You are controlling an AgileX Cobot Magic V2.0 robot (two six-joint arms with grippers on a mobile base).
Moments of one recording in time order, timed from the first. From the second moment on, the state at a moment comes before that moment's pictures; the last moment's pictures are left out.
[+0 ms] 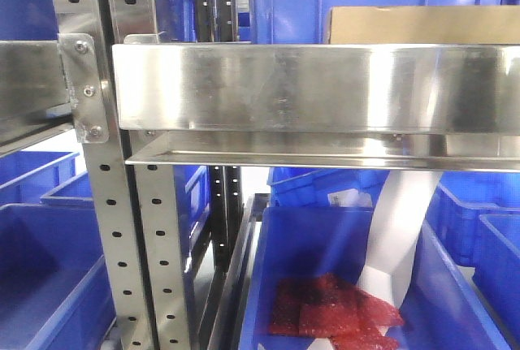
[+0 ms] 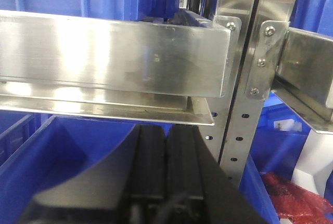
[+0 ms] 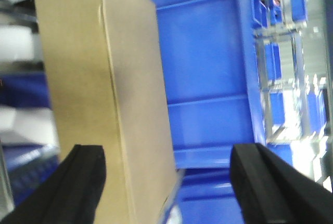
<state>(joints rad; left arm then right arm) -0.10 -0.01 0.03 -0.09 0.11 0.02 0.25 0.98 -0.66 -1.13 0.03 -0.06</state>
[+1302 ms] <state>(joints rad) -0.10 -0.01 0.03 -0.09 0.11 0.02 -0.10 0.05 -0.10 -0.05 0.09 0.19</state>
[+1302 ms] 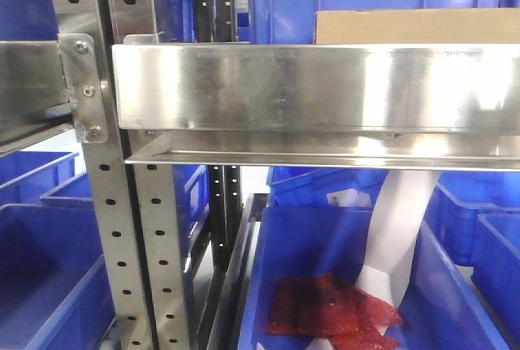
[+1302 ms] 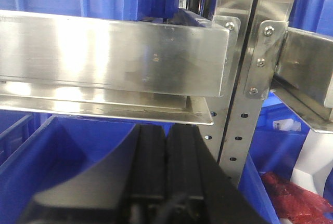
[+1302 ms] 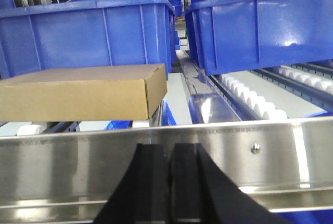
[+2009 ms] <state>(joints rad) -0.10 -0.01 0.03 -0.09 0.11 0.02 -0.05 -0.01 0.03 -0.05 0.01 0.15</state>
